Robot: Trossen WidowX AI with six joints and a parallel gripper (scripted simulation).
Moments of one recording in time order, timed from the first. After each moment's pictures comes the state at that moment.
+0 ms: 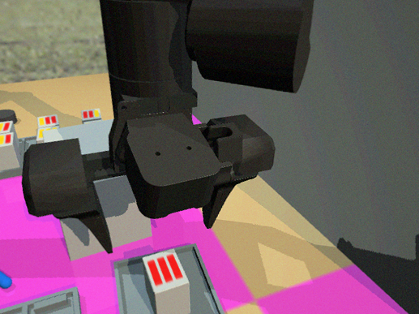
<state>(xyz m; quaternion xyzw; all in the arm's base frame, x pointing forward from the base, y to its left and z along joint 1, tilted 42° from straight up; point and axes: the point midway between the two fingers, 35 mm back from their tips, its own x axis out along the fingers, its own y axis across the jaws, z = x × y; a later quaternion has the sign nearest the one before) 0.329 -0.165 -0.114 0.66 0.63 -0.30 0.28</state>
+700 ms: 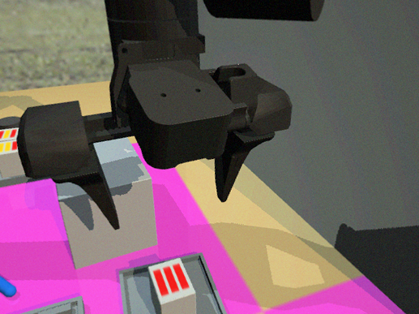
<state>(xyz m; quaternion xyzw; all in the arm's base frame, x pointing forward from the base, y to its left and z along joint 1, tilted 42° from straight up) 0.330 -0.192 -0.086 0.67 0.61 -0.30 0.30</state>
